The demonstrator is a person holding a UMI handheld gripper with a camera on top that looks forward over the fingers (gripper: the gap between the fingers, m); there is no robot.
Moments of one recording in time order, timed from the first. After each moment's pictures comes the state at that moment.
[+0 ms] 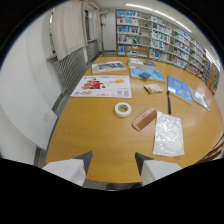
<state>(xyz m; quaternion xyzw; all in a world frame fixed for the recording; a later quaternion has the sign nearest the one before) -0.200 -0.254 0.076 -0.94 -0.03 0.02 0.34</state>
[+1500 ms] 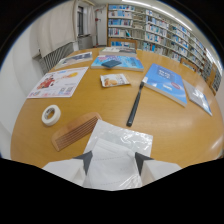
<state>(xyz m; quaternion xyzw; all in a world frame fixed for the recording) 0.020 -0.136 -0.017 -0.95 -0.03 0.01 0.31</state>
